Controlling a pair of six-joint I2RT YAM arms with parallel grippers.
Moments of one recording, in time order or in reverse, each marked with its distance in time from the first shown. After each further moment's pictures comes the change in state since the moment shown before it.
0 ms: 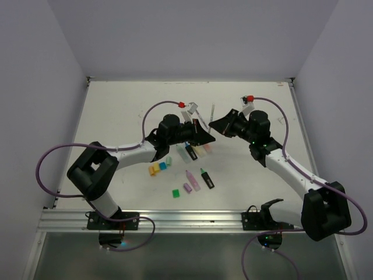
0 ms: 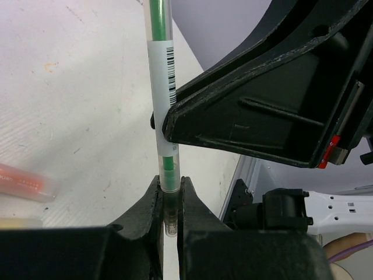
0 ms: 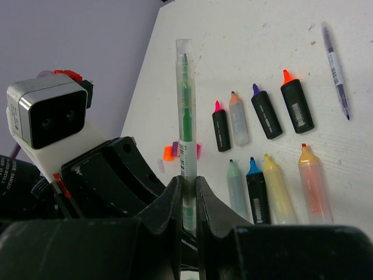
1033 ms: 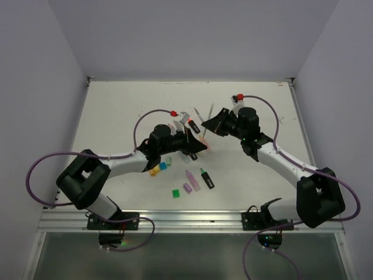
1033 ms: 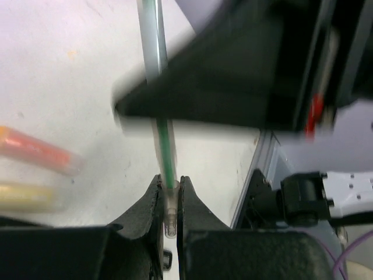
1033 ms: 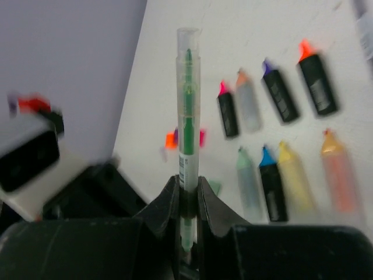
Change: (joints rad) left arm 0.005 -0.078 -0.161 0.095 -0.029 0.062; right arm 0.076 0.103 0.044 -0.037 0.026 0.020
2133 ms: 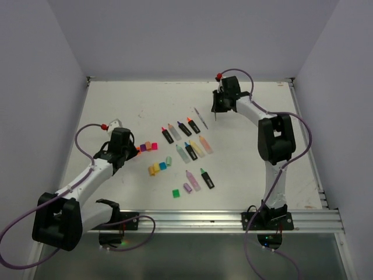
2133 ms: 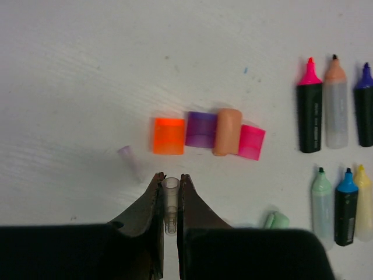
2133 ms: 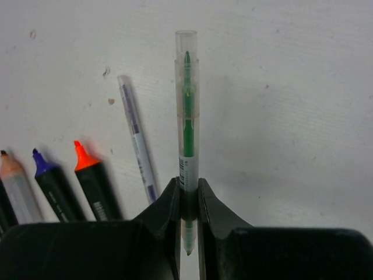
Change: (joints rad) left arm 0.462 -0.472 -0.171 -0.877 -0.633 0.015; right arm -0.134 0.769 0.842 -0.544 0.238 -0.579
